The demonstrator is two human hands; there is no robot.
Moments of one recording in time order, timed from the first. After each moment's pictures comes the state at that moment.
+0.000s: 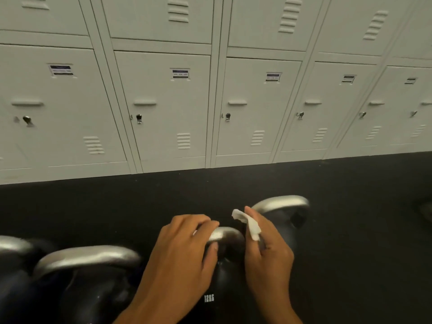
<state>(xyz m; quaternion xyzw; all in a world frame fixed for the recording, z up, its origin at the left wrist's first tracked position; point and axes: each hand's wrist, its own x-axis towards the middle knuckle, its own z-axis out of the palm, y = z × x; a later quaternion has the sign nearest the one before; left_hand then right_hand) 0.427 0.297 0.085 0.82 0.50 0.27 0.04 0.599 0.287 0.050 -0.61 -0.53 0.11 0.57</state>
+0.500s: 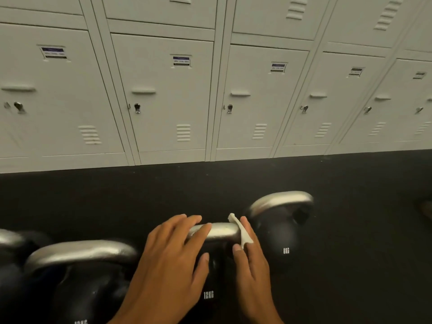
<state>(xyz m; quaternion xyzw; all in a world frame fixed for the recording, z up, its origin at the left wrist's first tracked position) 0.413 0.293 0.059 0.83 0.50 0.25 -0.02 0.593 0.278 -0.004 -0.59 -0.50 0.36 0.52</state>
